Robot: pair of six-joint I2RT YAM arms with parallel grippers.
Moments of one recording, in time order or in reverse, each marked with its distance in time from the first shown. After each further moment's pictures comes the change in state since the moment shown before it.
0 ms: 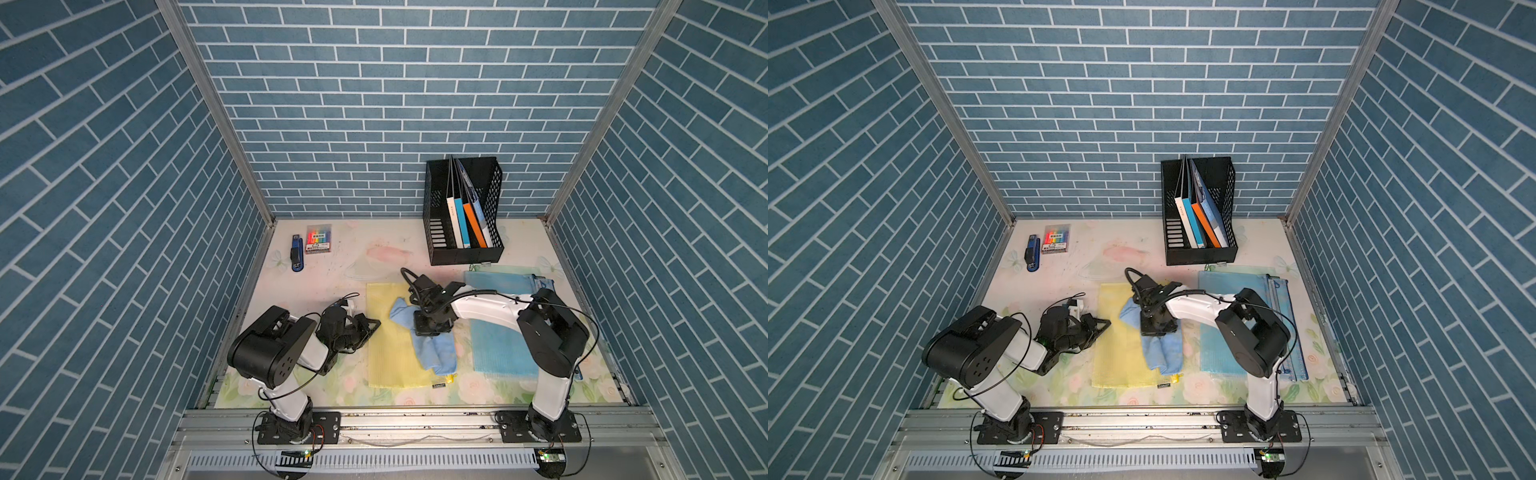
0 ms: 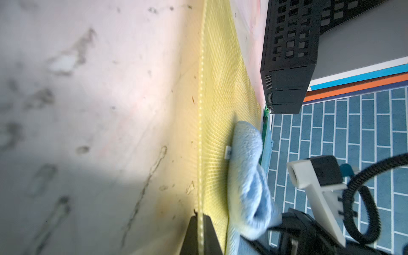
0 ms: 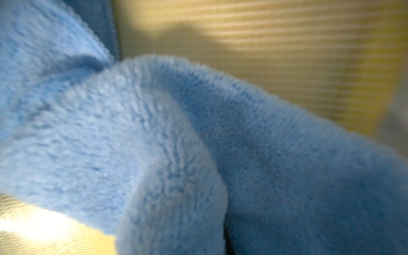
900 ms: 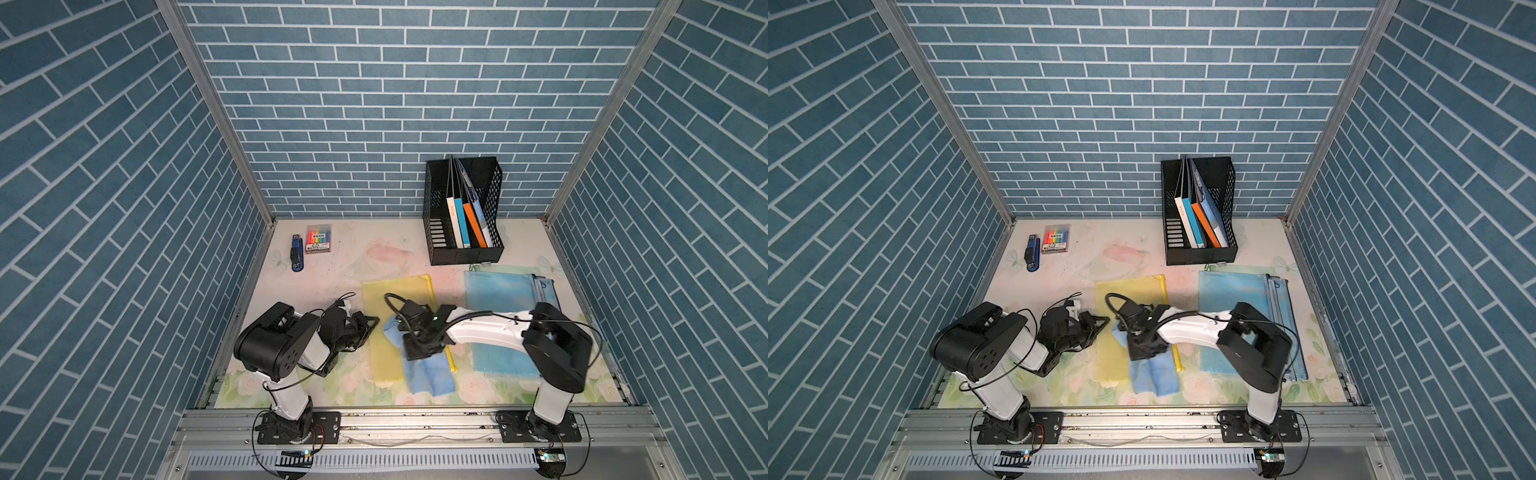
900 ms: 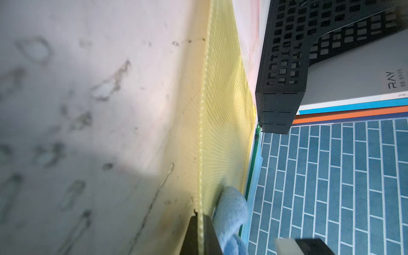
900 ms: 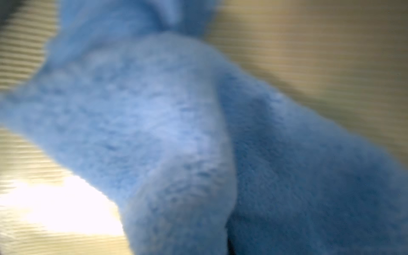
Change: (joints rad) left arm -0.001 0.051 -0.018 0.123 -0.049 -0.126; right arm 0.178 -0.114 -0.152 0.055 0.014 0.068
